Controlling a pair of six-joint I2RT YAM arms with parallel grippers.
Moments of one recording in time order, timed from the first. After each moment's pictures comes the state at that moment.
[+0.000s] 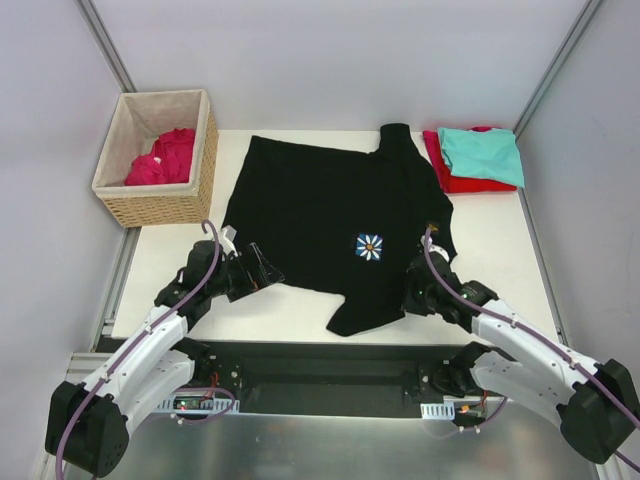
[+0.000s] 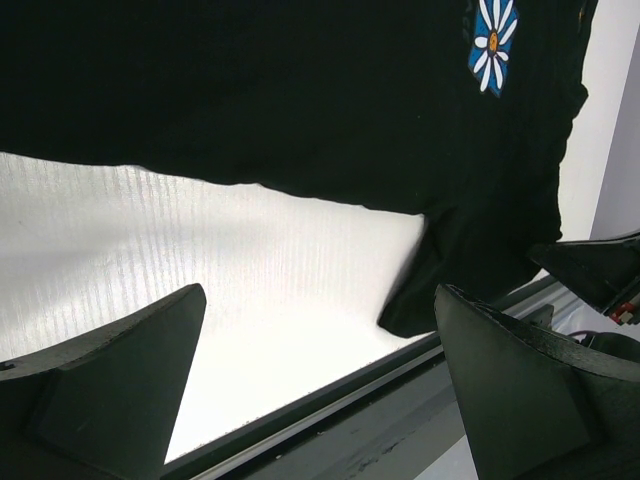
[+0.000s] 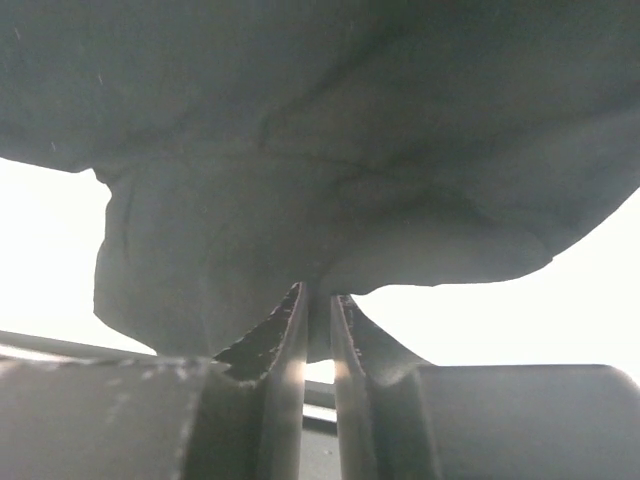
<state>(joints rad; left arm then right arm) -0.34 0.78 0.39 -0.29 0.33 -0.79 0.66 0.88 0.48 -0.59 0.08 0.77</state>
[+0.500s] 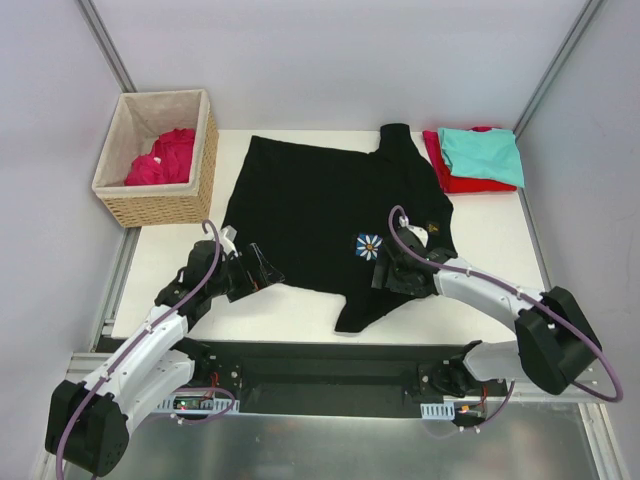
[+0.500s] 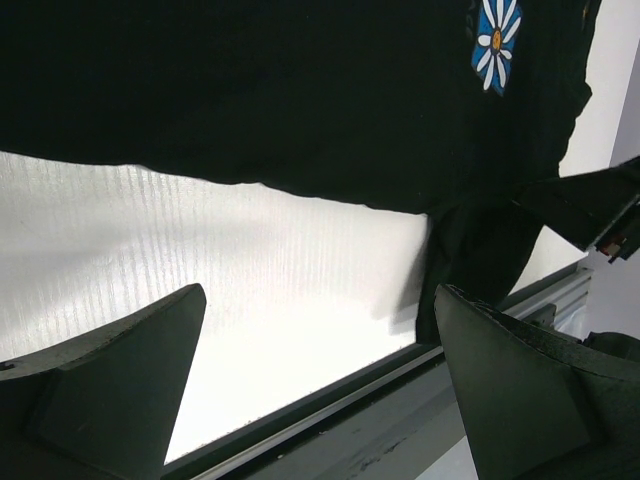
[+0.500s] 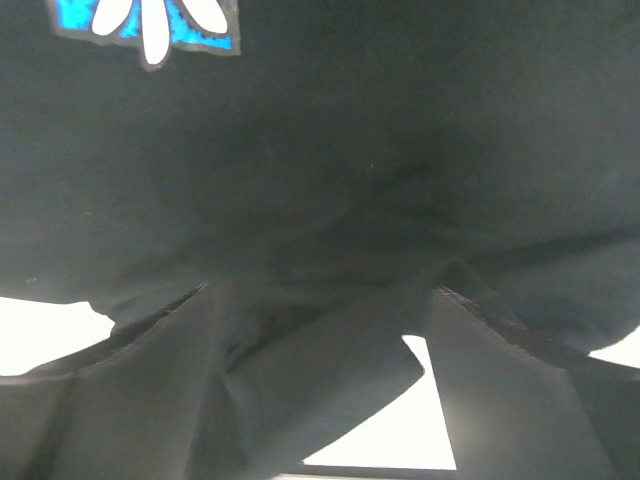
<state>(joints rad) -0.34 0.78 0.39 -0.29 0.33 -0.79 0.66 1.30 0.71 -0.54 0.21 0.76</state>
